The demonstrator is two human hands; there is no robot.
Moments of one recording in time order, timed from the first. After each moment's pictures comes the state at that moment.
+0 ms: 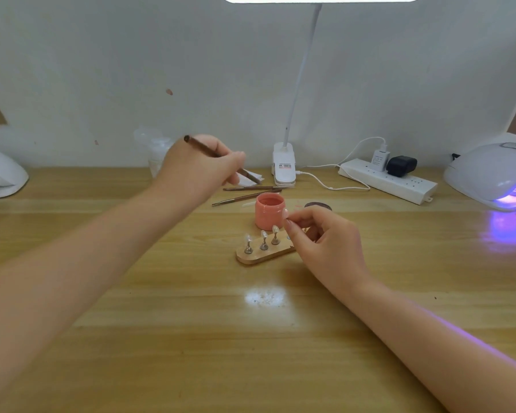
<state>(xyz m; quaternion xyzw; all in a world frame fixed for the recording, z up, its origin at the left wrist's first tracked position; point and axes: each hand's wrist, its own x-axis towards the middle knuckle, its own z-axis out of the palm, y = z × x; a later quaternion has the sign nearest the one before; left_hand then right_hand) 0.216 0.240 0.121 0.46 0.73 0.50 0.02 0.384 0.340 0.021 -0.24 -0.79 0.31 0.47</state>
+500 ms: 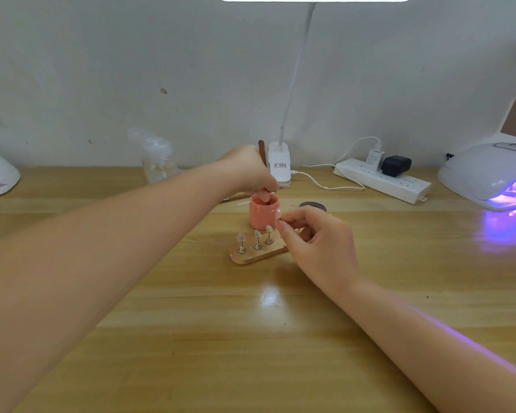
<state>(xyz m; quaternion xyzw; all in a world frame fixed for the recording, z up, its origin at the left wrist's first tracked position) 0.228 0.323 0.123 0.49 0.82 0.26 0.12 0.382 0.343 0.018 -0.24 -0.79 0.31 0.47</state>
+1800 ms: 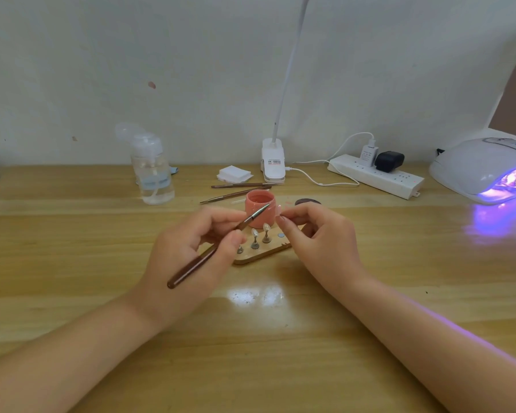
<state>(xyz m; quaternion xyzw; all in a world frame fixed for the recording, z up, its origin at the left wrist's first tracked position) 0.250 0.192 0.040 0.59 0.57 0.57 0.04 0.386 0.339 0.025 -0.26 -0.79 0.32 0.46</state>
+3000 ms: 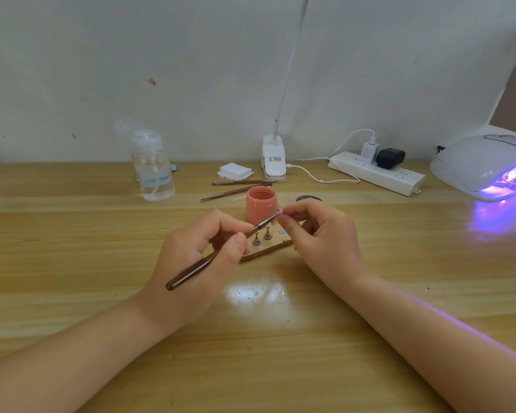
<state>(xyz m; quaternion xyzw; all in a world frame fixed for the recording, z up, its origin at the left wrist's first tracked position) 0.253 0.193 0.034 0.60 0.56 0.57 0.03 0.387 0.338 0.026 -0.25 -0.79 0.32 0.45</state>
